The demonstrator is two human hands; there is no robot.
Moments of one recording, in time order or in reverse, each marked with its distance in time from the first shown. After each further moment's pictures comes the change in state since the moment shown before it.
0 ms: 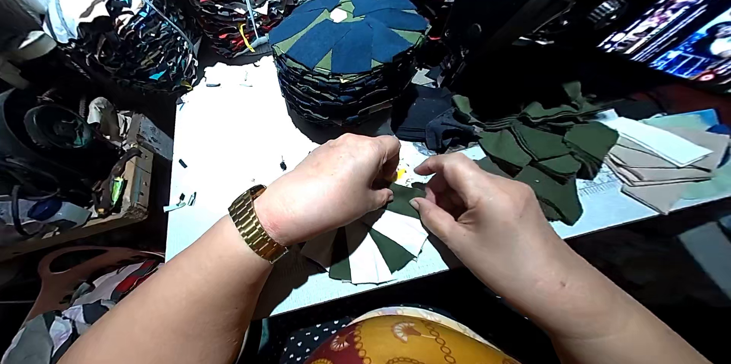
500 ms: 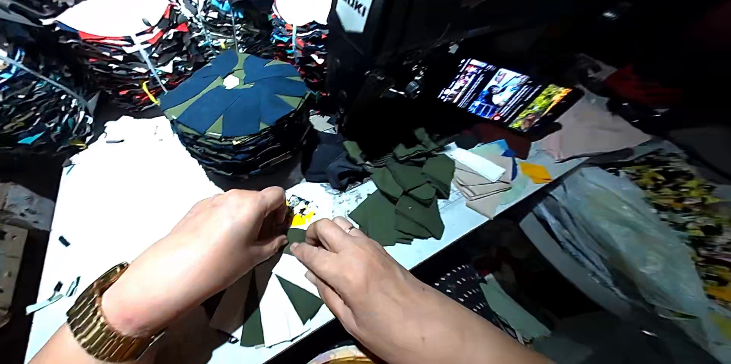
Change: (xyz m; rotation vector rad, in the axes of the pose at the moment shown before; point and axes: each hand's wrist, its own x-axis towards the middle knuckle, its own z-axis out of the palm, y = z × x) left_hand -0.005 -0.012 0.000 0.293 0.082 -0.042; right_hand -0.010 -0.008 -0.002 0.033 -0.251 -0.216
